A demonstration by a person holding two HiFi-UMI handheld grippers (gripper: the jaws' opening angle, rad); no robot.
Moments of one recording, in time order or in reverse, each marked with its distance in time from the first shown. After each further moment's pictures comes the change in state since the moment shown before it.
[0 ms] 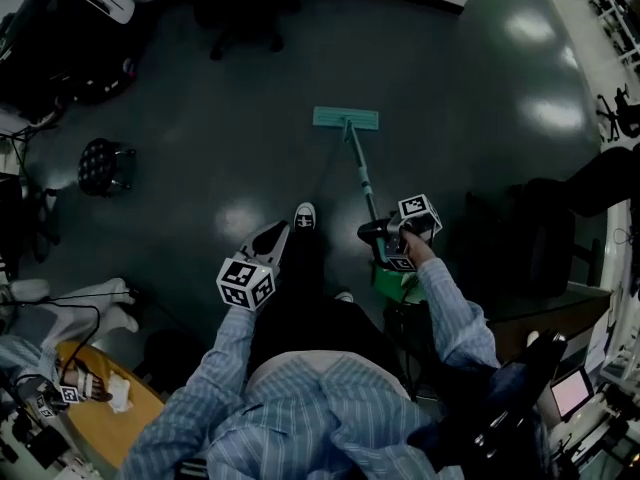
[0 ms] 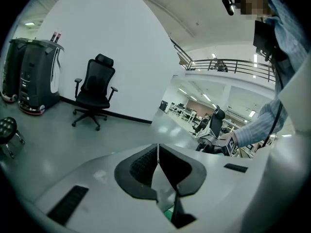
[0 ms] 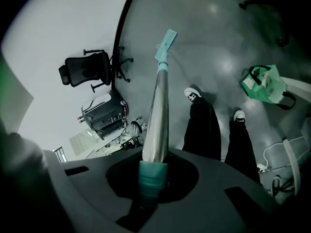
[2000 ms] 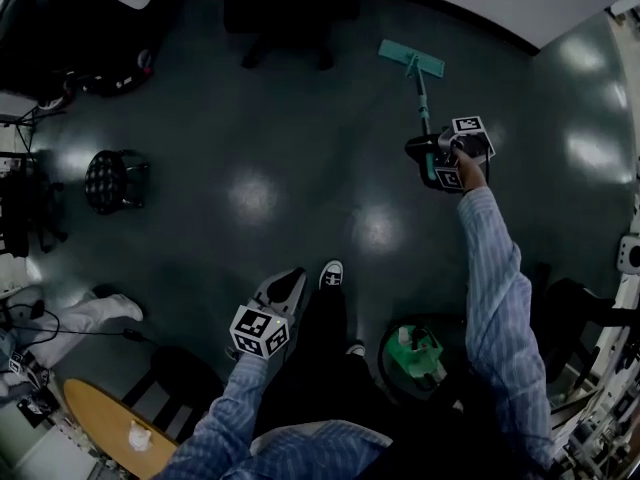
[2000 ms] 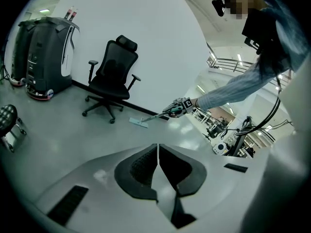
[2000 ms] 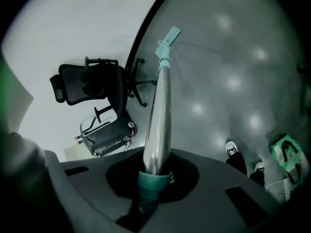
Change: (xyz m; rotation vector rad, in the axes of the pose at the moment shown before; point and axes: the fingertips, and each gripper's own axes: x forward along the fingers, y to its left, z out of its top) left arm 0.157 0.229 0.079 -0.176 0.094 0.113; right arm 0.085 0.363 0.467 -0.077 -0.093 -0.043
